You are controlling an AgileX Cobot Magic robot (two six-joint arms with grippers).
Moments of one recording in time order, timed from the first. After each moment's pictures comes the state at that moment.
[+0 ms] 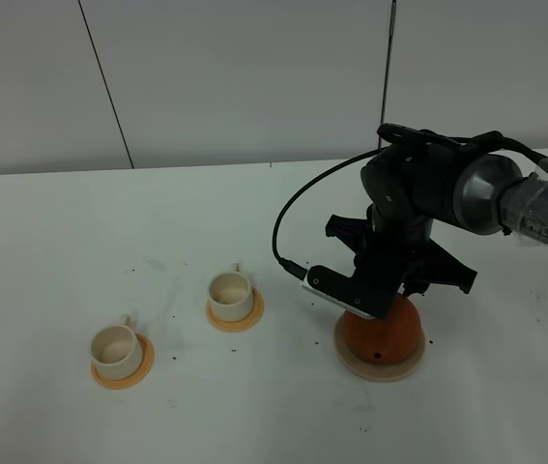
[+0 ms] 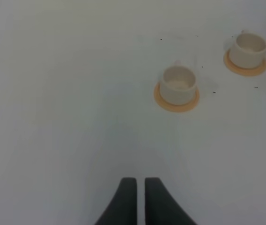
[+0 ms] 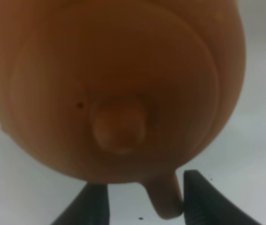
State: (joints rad) left arm -0.05 0.01 -0.50 0.08 1.05 -0.02; right arm 0.54 2.17 -1.66 -0.19 0.91 -2.04
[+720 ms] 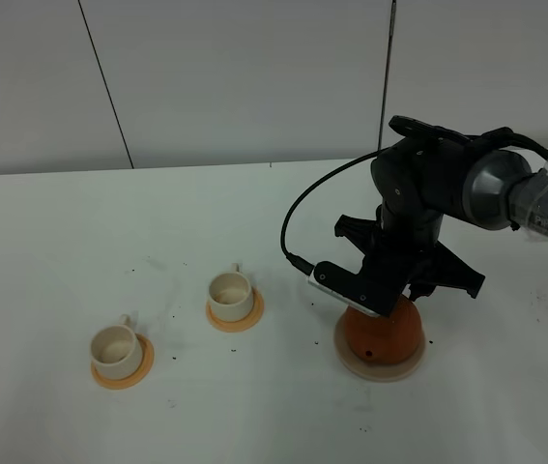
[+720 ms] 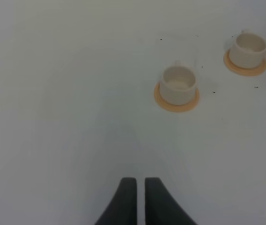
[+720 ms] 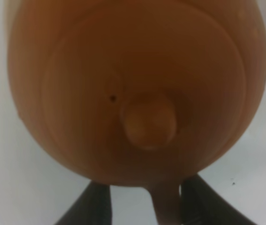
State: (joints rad) left arm -0.05 0.01 -0.50 0.08 1.05 -0.02; right arm 0.52 2.17 -1.66 -0.14 0.94 -2.04
